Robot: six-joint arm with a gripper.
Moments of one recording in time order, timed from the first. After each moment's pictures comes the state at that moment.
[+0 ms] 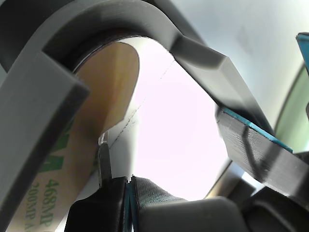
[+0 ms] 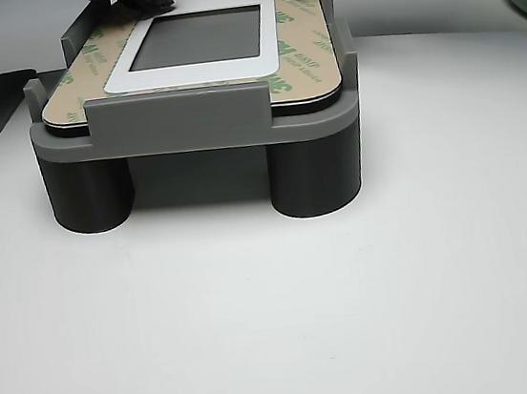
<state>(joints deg) 39.8 98.5 120.2 31.0 7.3 -96.0</state>
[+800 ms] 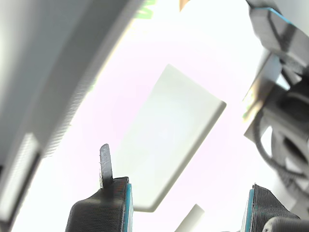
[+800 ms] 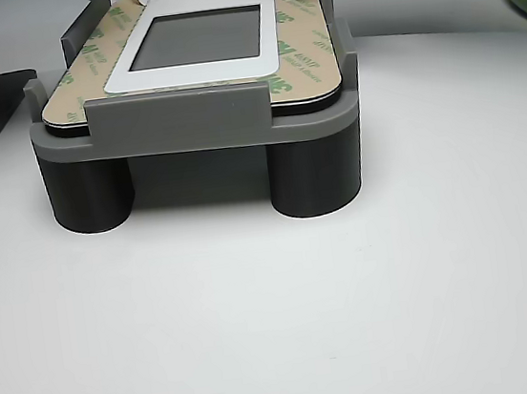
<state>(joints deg) 37.5 121.6 125.9 52.0 8.4 -90.4</state>
